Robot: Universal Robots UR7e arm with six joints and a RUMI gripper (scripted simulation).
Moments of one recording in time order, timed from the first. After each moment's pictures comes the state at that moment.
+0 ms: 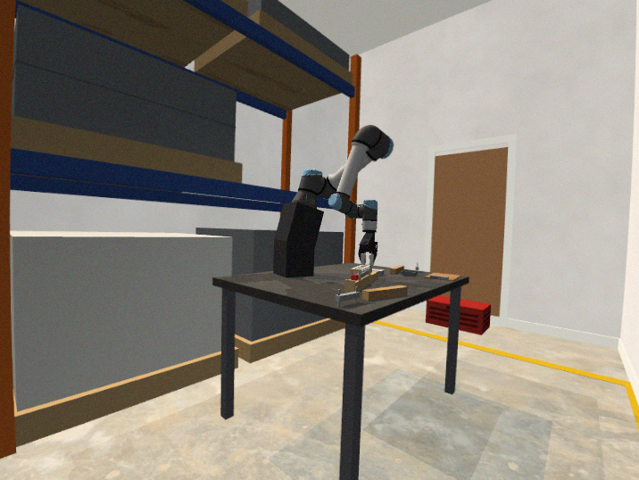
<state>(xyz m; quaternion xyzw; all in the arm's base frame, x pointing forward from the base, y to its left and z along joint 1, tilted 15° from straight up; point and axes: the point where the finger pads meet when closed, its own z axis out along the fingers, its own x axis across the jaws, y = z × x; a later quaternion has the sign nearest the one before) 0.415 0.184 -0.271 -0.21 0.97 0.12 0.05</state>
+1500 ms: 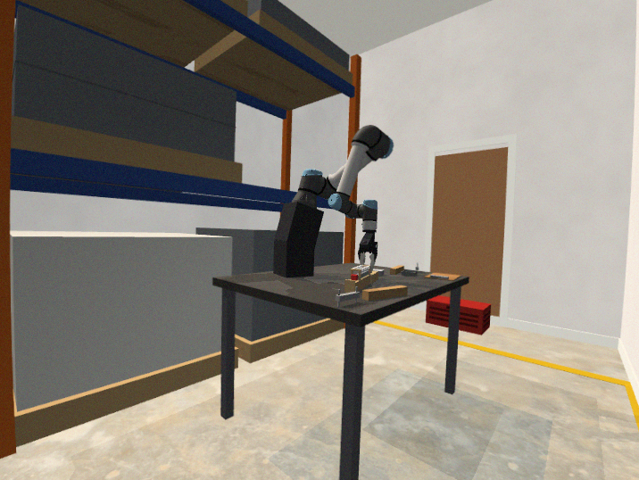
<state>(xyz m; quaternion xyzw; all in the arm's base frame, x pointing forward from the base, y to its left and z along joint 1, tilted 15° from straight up) 0.415 0.184 -0.271 -0.21 0.97 0.12 0.05</state>
